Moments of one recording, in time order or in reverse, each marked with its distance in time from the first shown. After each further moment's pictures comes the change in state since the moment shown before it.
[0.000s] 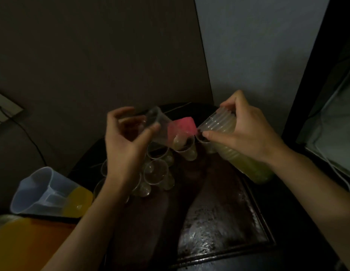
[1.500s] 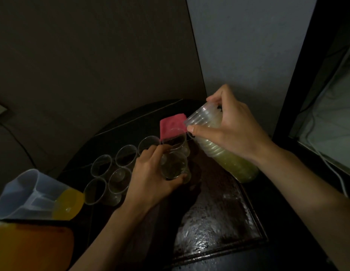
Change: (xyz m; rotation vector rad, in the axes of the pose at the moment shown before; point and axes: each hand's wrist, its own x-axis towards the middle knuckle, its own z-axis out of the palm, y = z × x) left_hand -0.026 -0.077 0.028 0.677 -0.384 0.276; right_hand -0.001 -0.007 0.006 0.103 0.024 0.003
